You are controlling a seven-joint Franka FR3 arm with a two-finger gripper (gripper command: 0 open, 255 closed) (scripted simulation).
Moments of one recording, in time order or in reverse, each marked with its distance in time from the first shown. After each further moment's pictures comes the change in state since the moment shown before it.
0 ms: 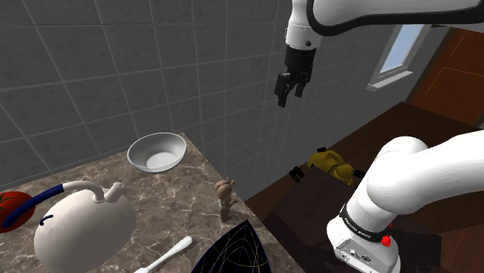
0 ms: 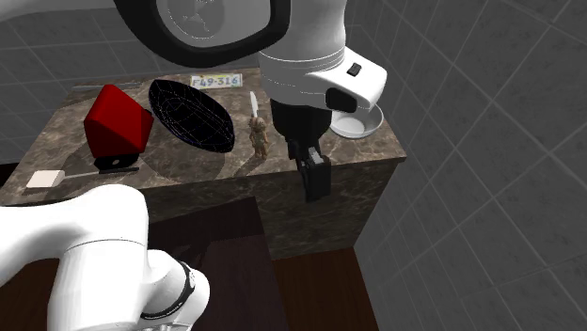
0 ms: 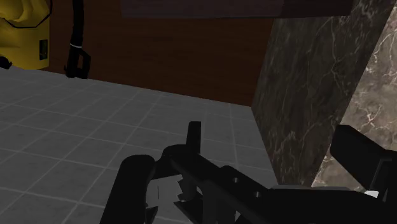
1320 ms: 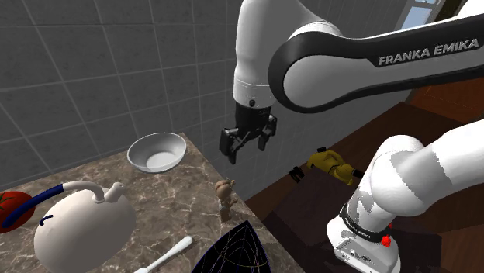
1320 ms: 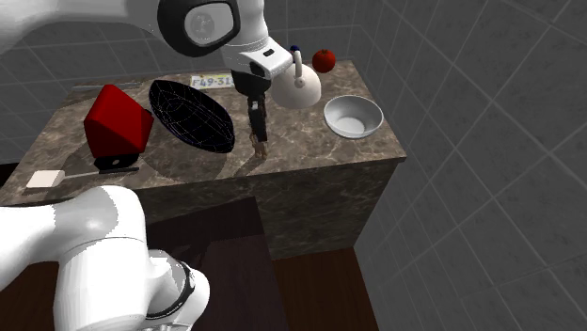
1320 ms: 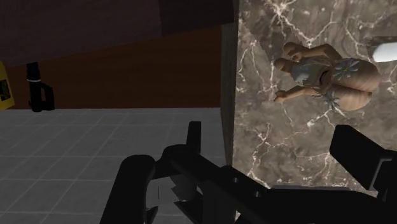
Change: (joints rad) arm 0.109 0.101 0.432 -0.067 0.276 0.223 0.568
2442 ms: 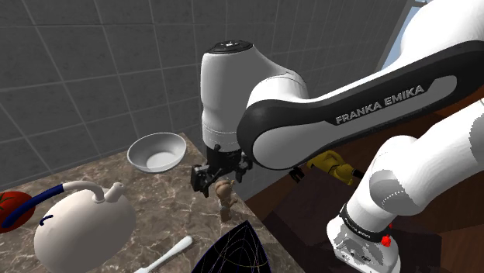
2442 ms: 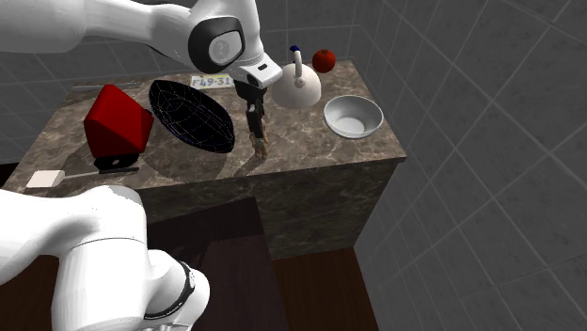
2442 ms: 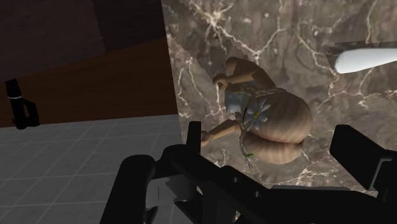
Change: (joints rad) arm -0.036 0.214 0.214 0.022 0.012 0.225 0.229
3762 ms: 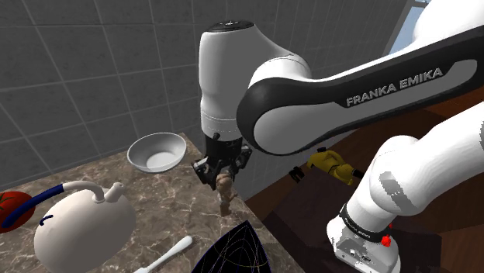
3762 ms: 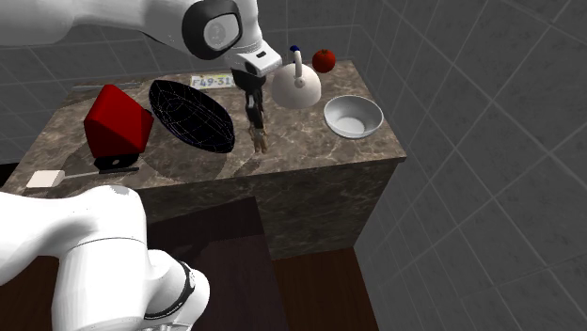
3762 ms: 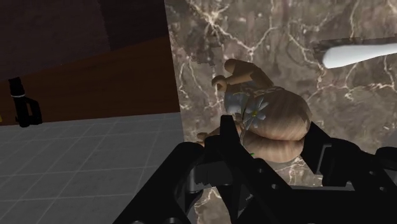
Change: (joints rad) arm 0.004 -0.028 -0.022 0.047 0.000 -0.074 -0.006
